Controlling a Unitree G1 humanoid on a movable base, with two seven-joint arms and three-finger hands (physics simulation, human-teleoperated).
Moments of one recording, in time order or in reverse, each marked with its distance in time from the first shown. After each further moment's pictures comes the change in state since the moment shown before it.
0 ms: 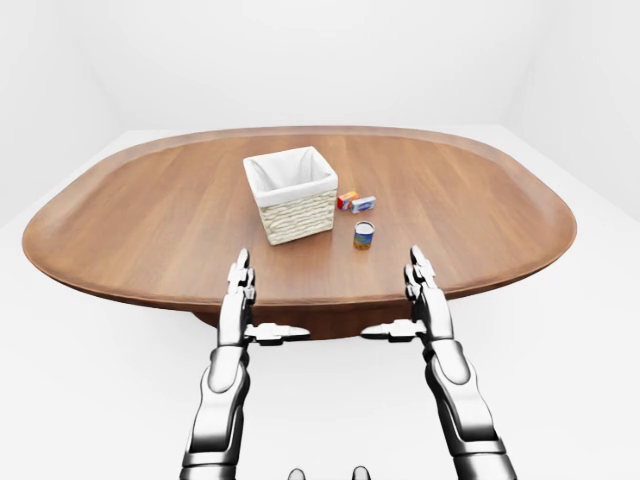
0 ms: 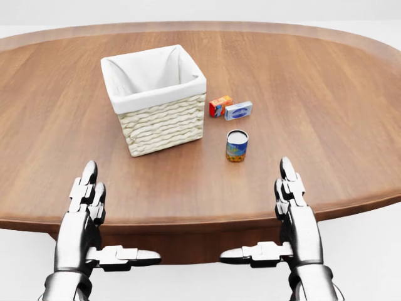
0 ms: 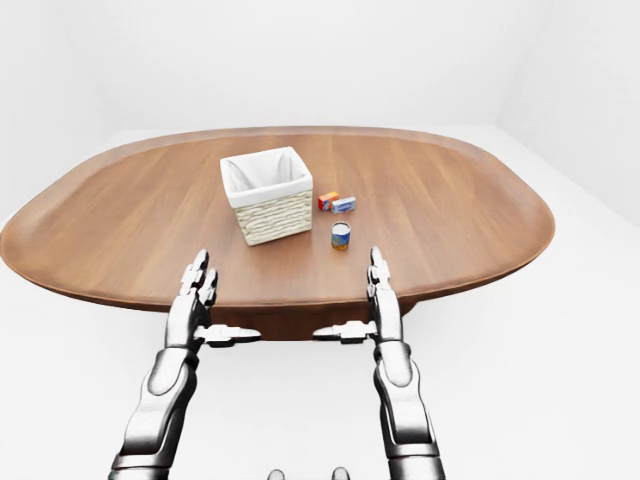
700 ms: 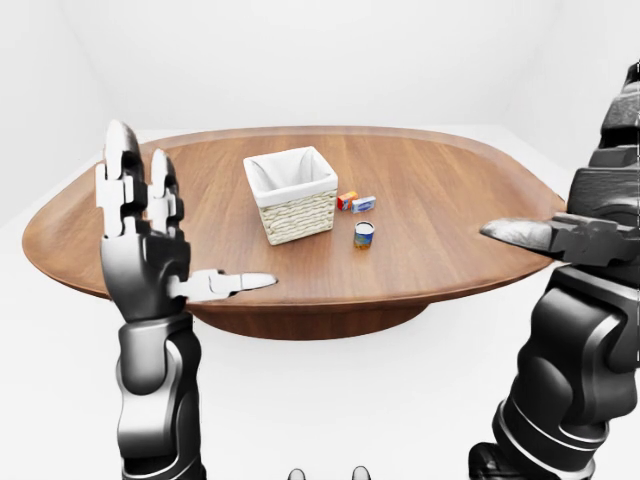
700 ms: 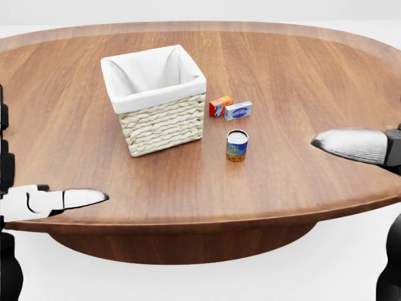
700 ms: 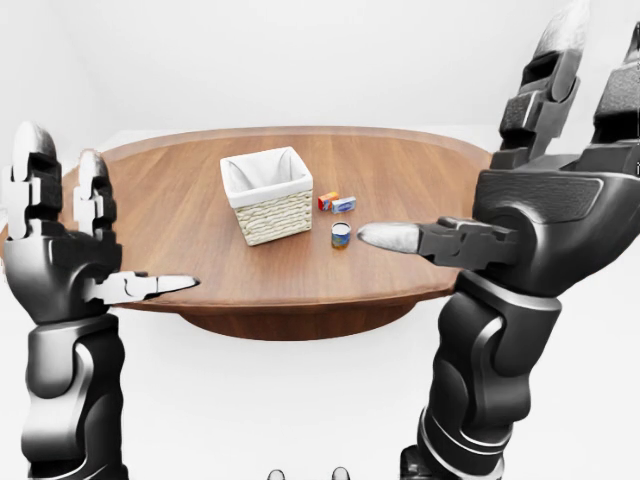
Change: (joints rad) left arm -0.120 0.066 0.124 -0.610 -0.120 0.091 0.052; right arm -0.367 -0.100 -0.206 -0.755 0.275 0.091 -0.150
